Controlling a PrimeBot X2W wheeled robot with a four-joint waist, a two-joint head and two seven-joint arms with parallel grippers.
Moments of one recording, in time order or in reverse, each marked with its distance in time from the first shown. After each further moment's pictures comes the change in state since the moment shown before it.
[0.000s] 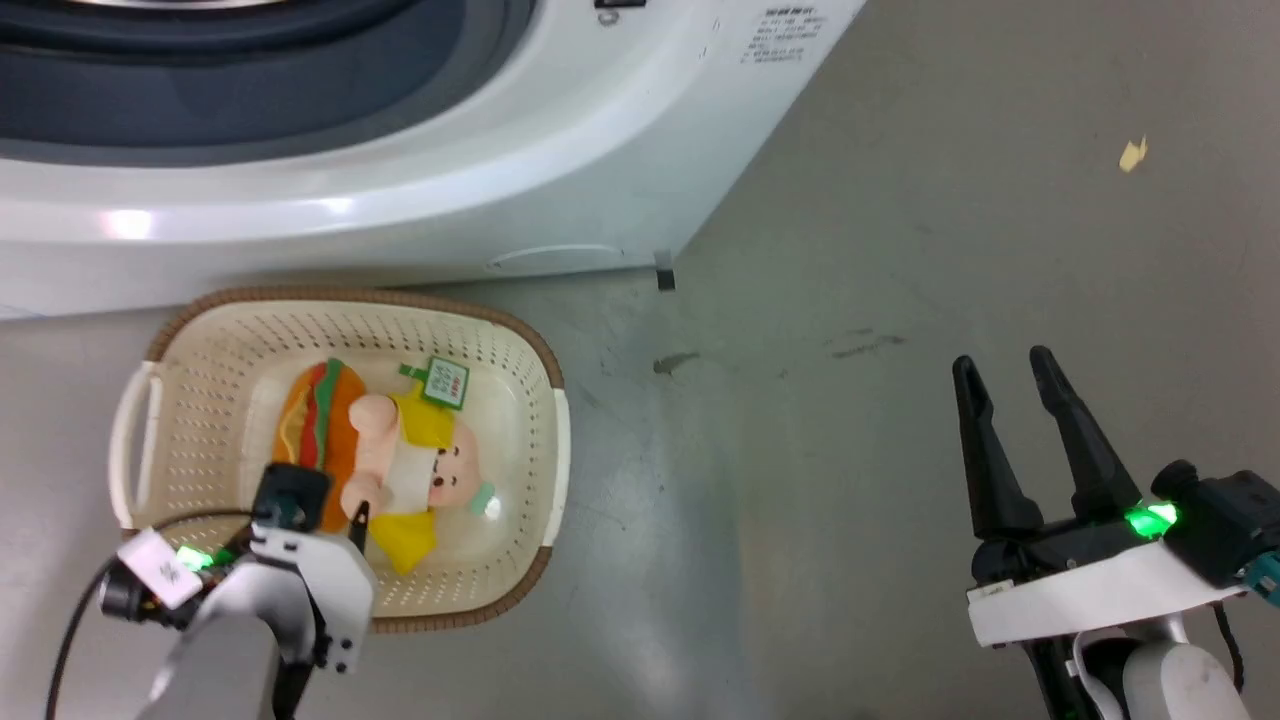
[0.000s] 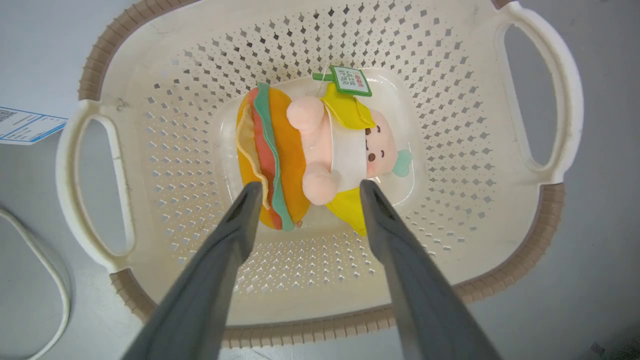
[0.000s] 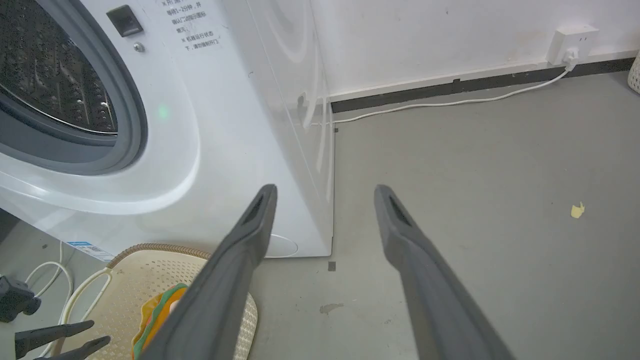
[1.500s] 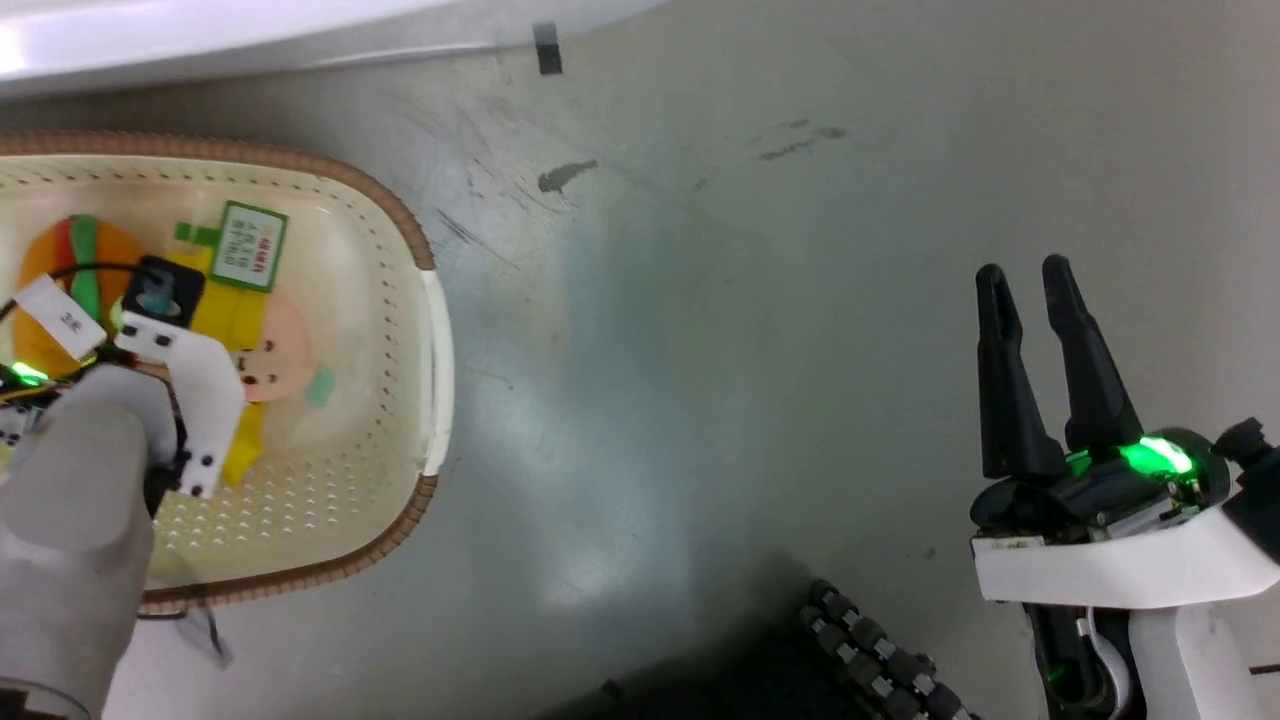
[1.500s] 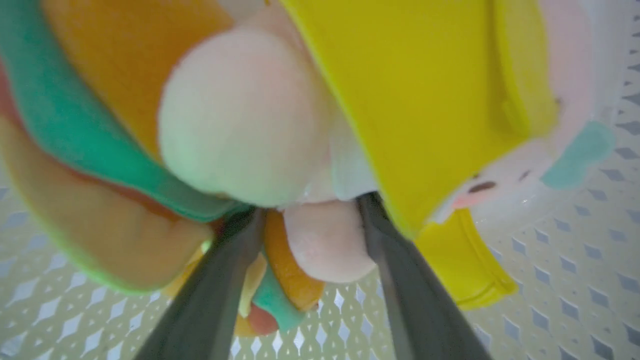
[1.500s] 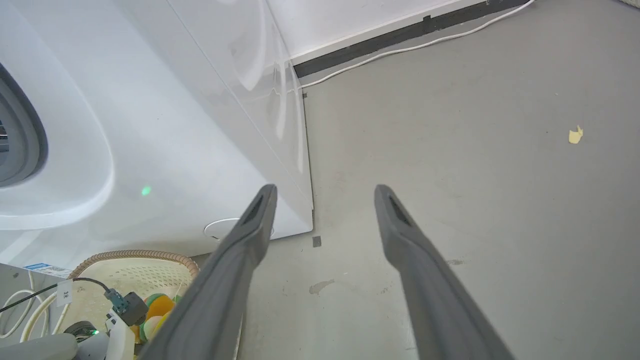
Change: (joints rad) left arm -0.489 0.175 -0.250 0.427 -0.072 0.023 0.215; right arm -0.081 0.000 0.064 -0.080 0.210 0.000 -0.093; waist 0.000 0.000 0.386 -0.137
